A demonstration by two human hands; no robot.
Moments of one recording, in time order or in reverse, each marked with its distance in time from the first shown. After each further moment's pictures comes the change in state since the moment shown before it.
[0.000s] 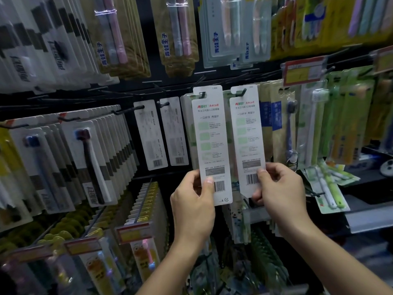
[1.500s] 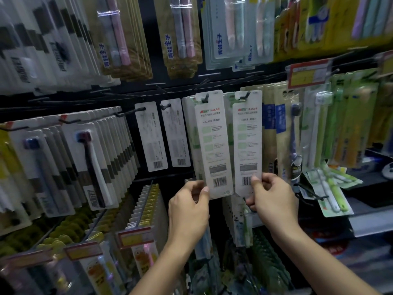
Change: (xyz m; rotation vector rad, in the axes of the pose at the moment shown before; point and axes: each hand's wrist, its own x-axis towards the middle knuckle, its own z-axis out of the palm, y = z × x) left_hand 0.023 -0.044 -0.012 0.233 -0.055 -0.059; right_hand 0.004 0.022 0.022 -0.071 0.004 0.080
